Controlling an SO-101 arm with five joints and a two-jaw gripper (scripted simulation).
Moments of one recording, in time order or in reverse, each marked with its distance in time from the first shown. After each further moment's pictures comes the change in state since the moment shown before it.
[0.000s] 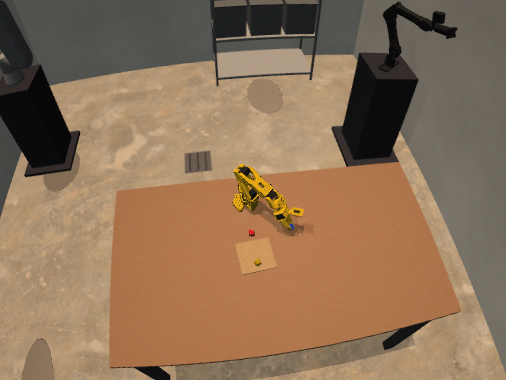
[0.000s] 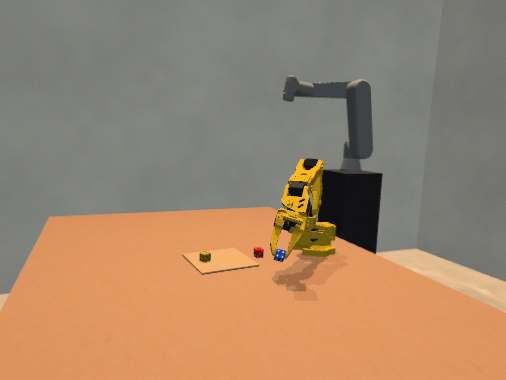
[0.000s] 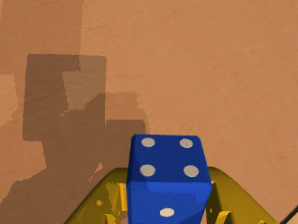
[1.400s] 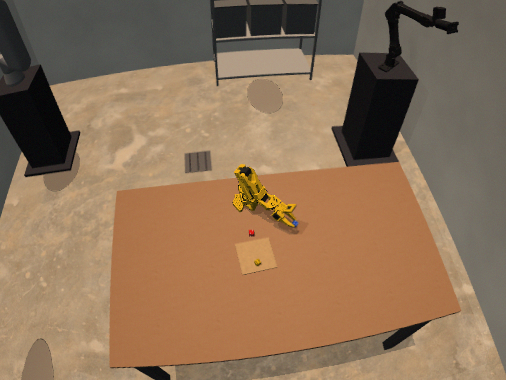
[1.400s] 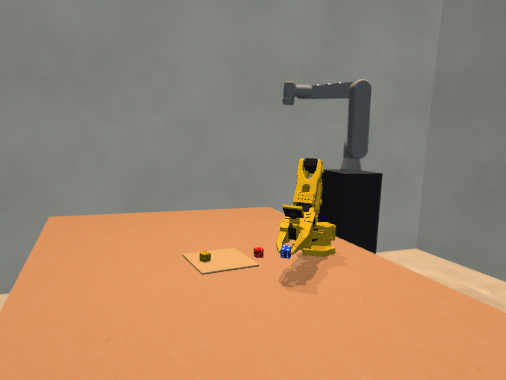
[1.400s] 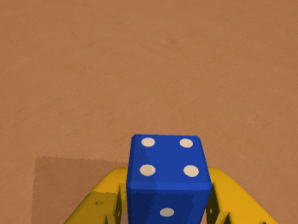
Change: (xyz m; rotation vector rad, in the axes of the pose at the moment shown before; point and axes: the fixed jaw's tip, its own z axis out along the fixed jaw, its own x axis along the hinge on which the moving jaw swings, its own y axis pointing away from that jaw) arm -0.021 0.009 -0.005 0.047 -0.526 0.315
